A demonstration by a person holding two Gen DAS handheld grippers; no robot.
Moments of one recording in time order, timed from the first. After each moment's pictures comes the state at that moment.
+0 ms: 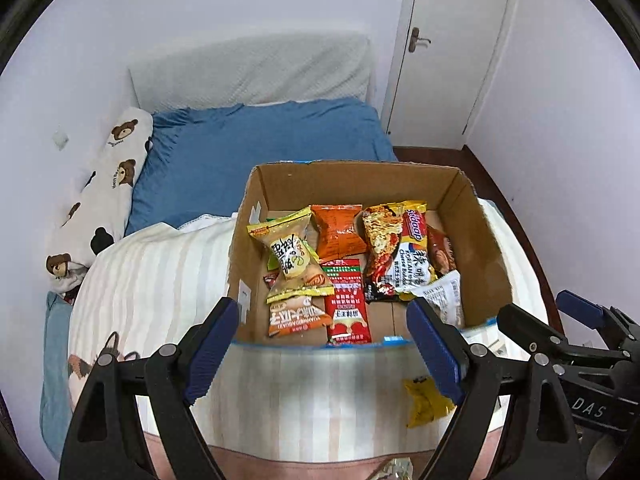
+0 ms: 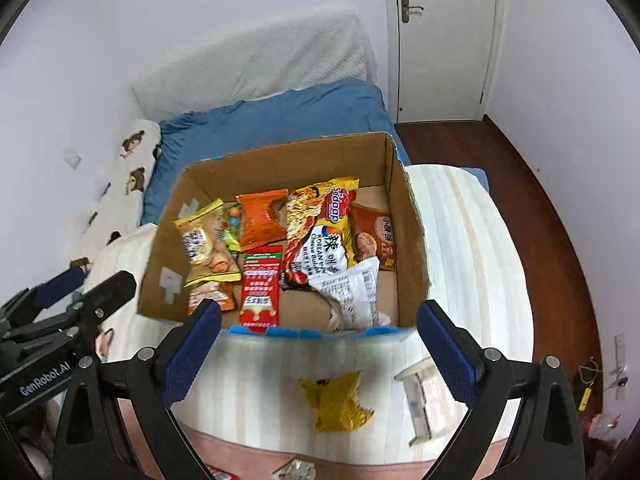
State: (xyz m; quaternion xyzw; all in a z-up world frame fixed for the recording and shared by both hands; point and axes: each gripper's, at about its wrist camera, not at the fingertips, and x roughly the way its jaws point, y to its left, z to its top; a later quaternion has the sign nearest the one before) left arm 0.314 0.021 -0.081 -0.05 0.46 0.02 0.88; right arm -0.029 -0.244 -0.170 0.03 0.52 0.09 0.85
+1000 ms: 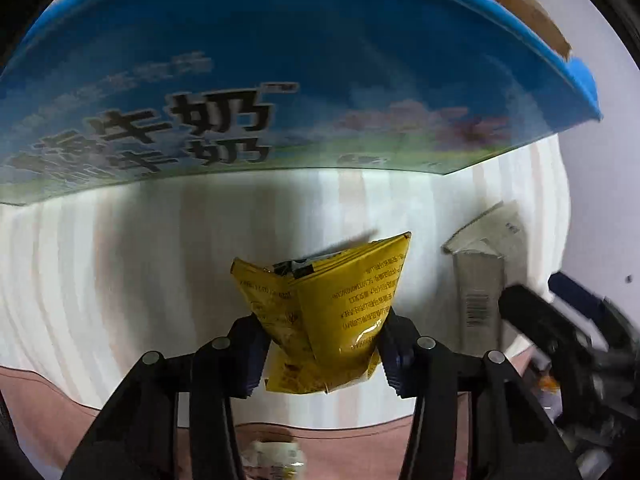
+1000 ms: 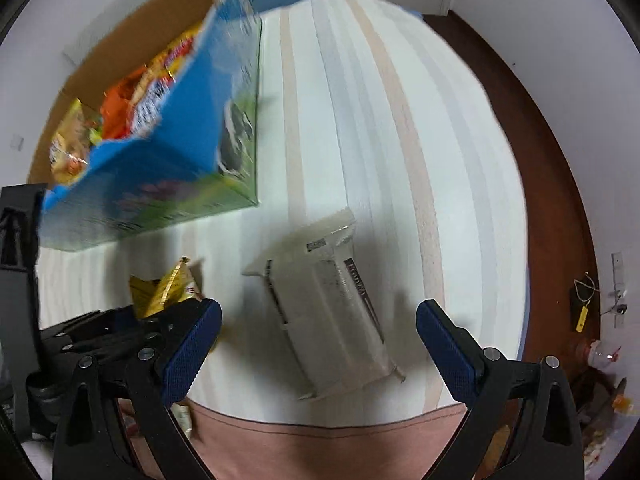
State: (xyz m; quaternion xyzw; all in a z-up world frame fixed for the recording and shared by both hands) left arm 0.341 -0.117 -0.295 -0.09 0.68 -0.08 0.72; right arm -0.041 -0.372 -0.350 0.04 0.68 0.03 0.73
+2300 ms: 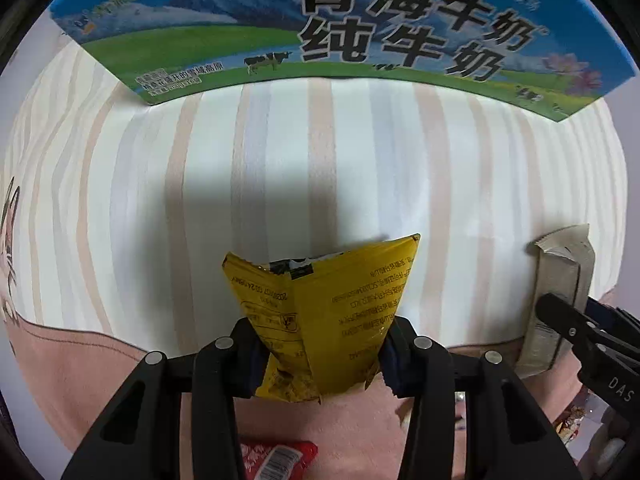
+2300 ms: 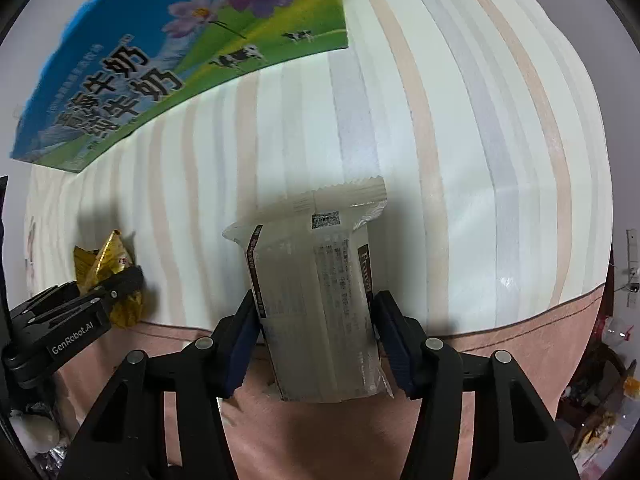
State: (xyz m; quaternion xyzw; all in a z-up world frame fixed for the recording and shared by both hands) left arm 0.261 -0.026 -0.310 -0.05 0.68 -0.01 0.73; right arm -0.133 -0.275 -0.389 0.06 0.71 0.05 0.70
